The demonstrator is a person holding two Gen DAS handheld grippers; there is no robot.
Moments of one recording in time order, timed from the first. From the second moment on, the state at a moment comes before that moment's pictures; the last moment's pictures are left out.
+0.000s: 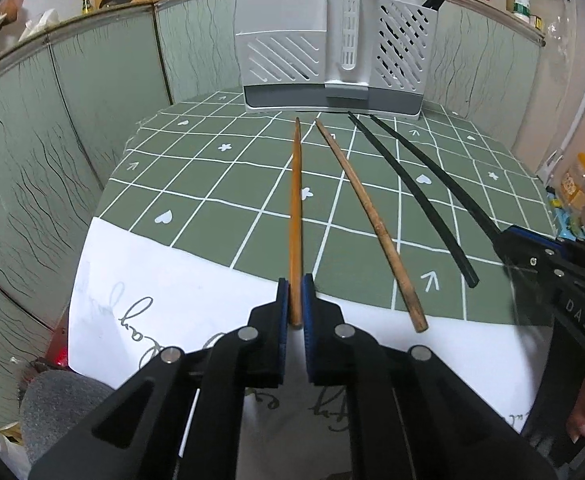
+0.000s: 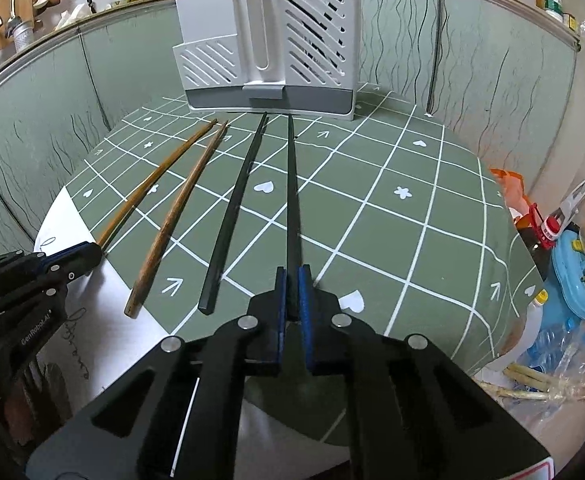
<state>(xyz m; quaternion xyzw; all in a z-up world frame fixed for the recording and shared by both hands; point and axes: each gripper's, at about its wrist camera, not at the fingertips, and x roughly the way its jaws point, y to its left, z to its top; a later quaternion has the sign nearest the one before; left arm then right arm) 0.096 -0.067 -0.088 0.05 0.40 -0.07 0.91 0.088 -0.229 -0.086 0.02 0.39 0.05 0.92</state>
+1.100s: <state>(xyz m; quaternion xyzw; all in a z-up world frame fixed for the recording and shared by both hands) 0.110 -0.058 0.024 0.03 0.36 -0.11 0.93 0.087 -0.252 0.034 0.03 0.34 0.06 0.94</state>
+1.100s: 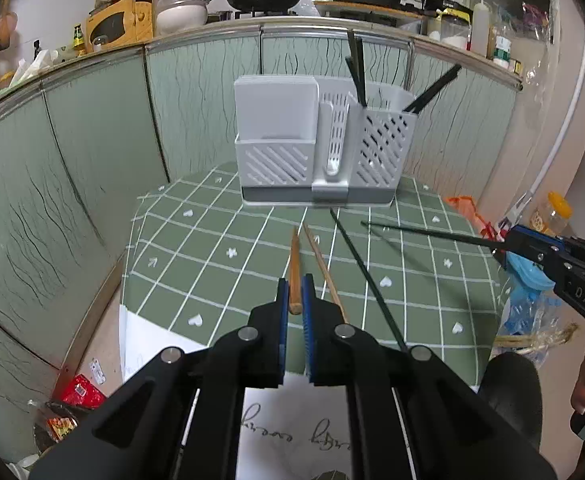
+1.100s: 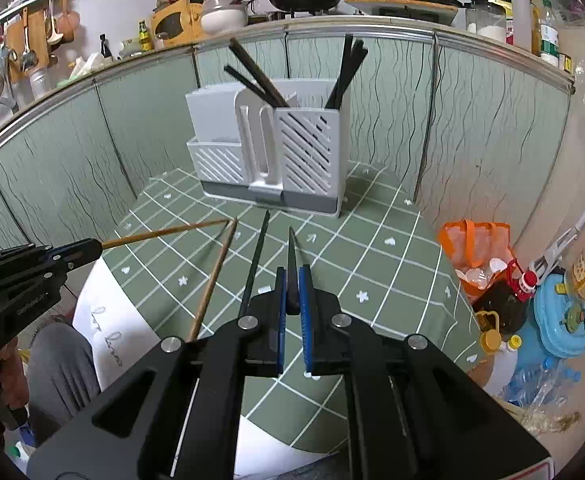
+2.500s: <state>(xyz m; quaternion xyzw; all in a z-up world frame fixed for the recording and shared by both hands) 0.146 -0.066 0.117 0.04 0.33 -0.15 0.93 0.111 -0.263 0.134 0.02 0.29 0.07 0.96</state>
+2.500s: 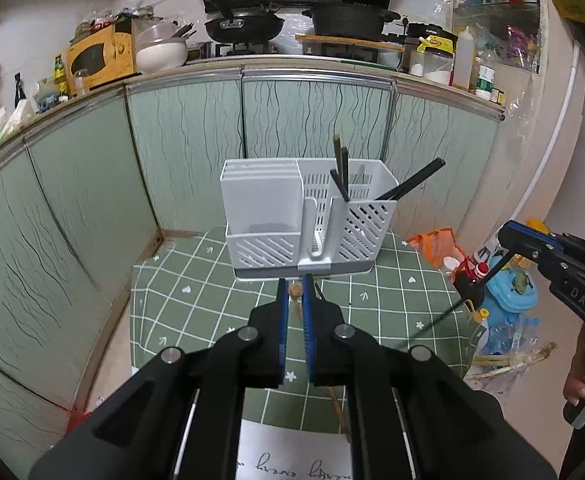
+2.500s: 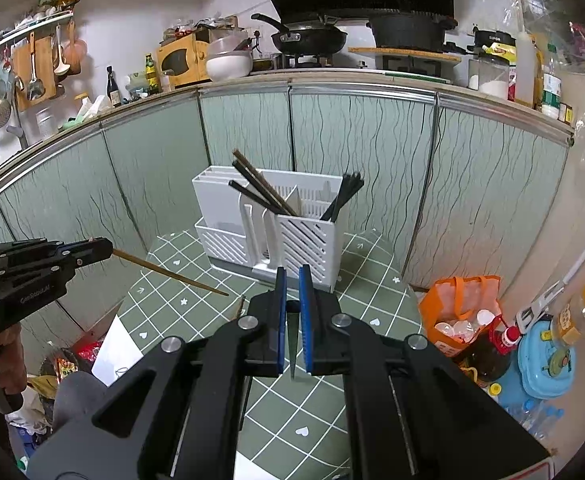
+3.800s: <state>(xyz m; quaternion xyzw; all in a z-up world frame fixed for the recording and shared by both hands) 0.184 -0.115 0.229 0.05 0.26 -0.21 0.94 0.164 -0.285 0.251 0.01 0.23 0.06 0.97</state>
